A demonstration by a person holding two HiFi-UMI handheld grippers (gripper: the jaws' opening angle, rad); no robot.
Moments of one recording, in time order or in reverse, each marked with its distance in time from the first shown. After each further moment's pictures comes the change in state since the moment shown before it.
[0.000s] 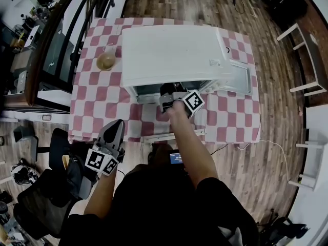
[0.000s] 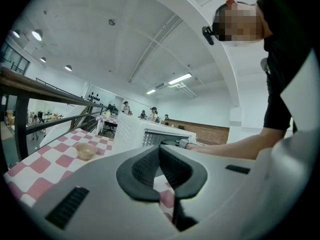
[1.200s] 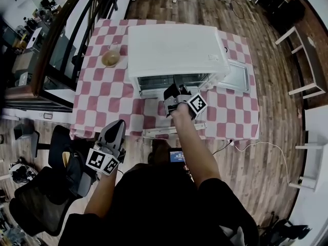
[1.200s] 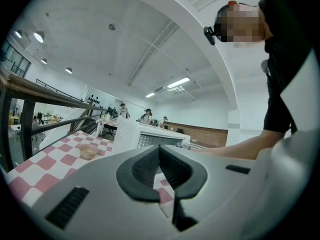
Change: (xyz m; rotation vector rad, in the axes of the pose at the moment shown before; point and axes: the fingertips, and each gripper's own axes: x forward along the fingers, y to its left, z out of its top) left arm -0.043 -0.021 0.002 0.001 -0.038 -0.005; right arm -0.046 0.011 -0.011 0.067 0.018 -0.013
